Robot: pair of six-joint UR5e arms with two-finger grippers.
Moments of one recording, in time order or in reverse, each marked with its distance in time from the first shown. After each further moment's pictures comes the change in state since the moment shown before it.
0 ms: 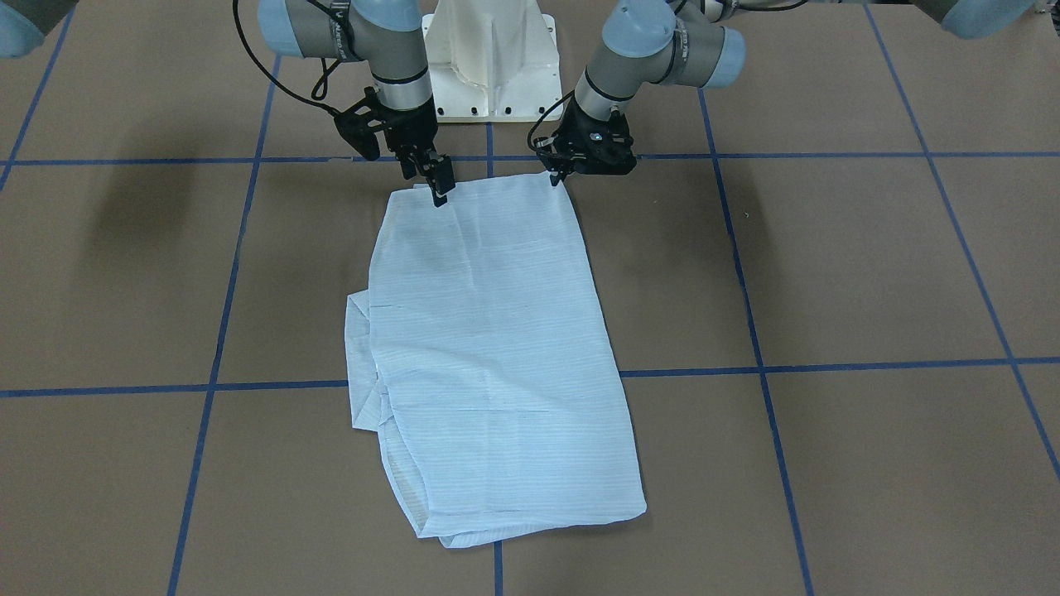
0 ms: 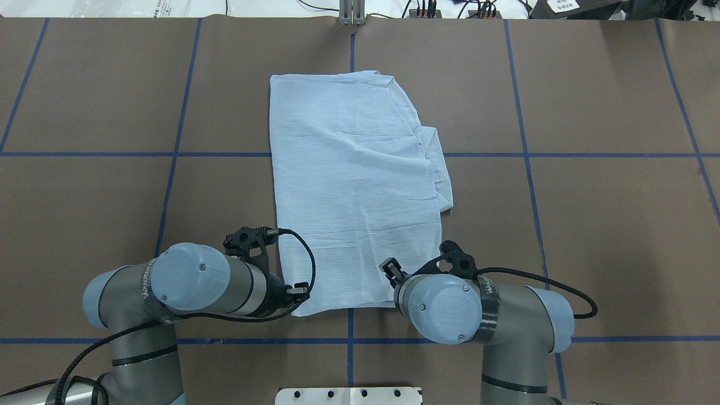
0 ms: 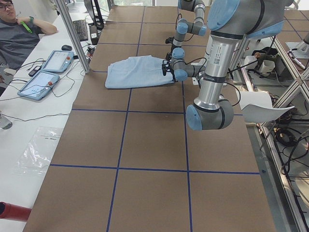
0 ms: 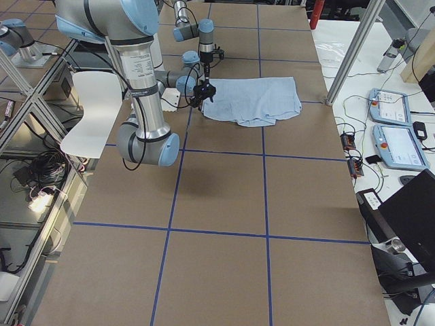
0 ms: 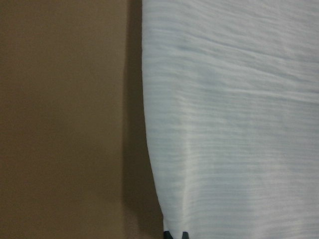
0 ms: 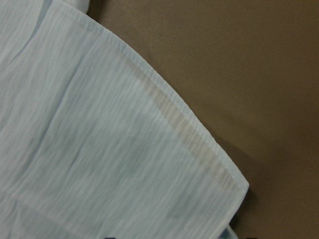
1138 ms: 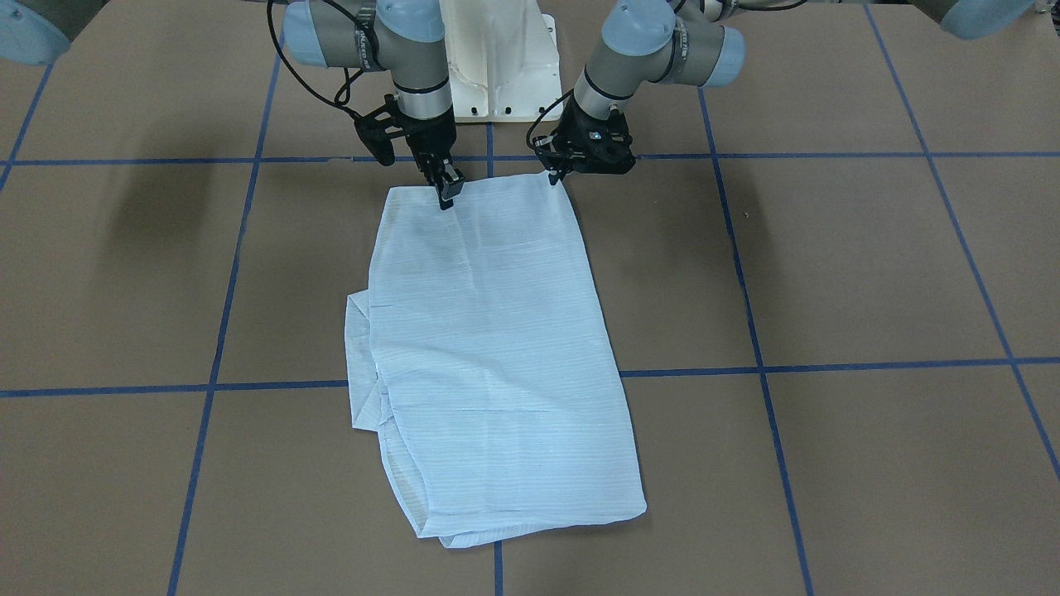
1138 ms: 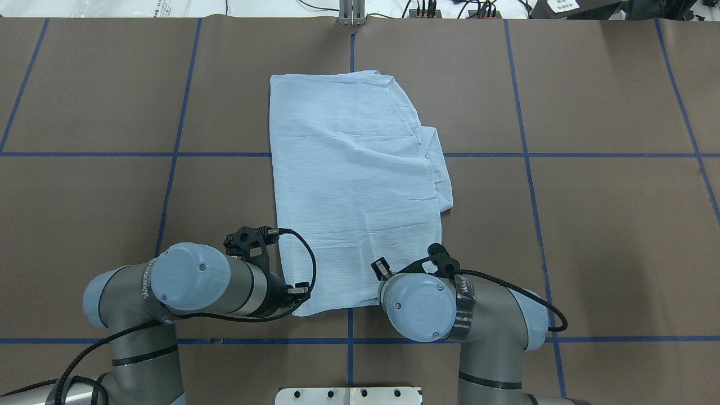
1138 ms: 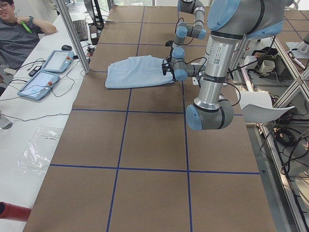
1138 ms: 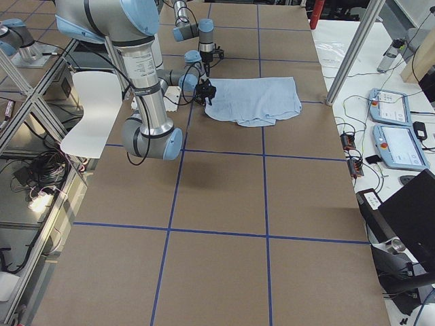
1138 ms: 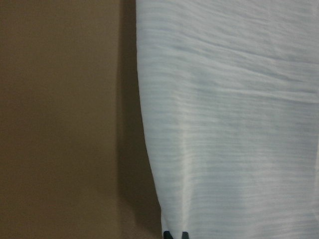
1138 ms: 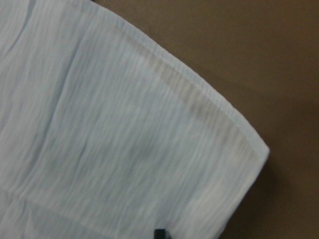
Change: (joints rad) left arm 0.000 -0.002 -0.002 0.000 0.000 0.000; right arm -0.003 0.057 -0.062 0.007 -0.011 0.108
